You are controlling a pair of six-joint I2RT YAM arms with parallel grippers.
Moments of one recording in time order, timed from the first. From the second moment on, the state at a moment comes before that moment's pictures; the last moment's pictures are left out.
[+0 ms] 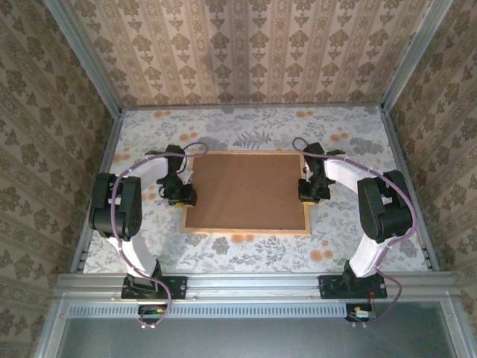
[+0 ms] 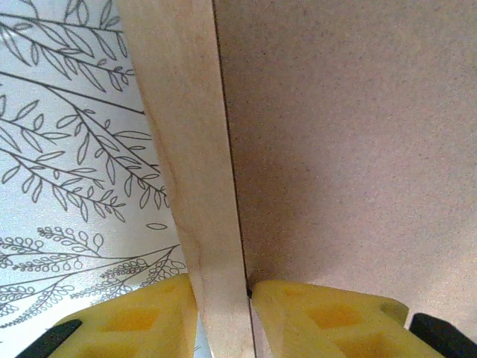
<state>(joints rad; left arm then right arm) -0.25 1.77 1.09 -0.93 0.20 -0.06 0.24 1.76 1.09 -0.84 -0.13 0.35</state>
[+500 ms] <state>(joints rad) -0.34 1.78 1.10 -0.93 0.06 -0.06 0.24 1.76 1.09 -0.84 -0.13 0.35</state>
